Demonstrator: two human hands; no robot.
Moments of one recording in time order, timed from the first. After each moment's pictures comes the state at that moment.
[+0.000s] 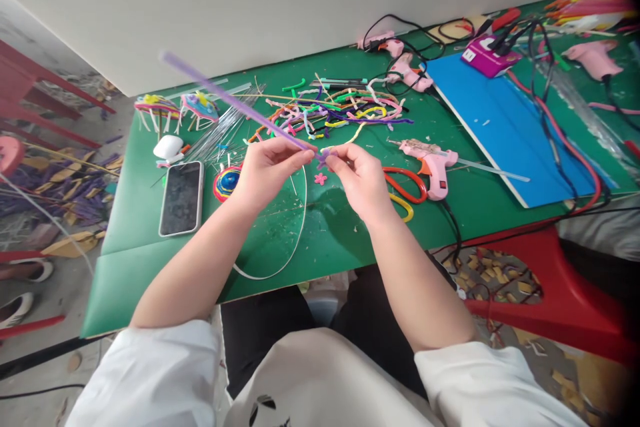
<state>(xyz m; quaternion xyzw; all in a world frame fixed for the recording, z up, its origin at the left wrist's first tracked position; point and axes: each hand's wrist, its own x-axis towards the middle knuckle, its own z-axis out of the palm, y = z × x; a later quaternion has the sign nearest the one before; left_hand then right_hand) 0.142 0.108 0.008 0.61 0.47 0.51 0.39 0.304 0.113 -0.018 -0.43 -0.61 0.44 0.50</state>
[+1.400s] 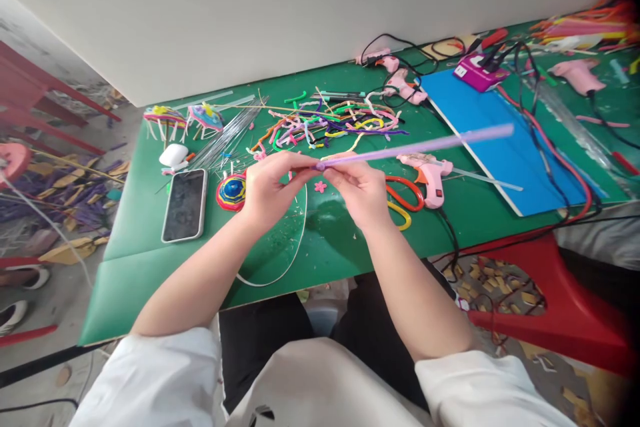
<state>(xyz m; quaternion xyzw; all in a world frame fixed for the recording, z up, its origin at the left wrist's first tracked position) 0.146 0.095 0.012 0.76 0.41 0.49 0.10 0.301 0.110 -0.021 -0.33 -0.63 0.41 0.58</state>
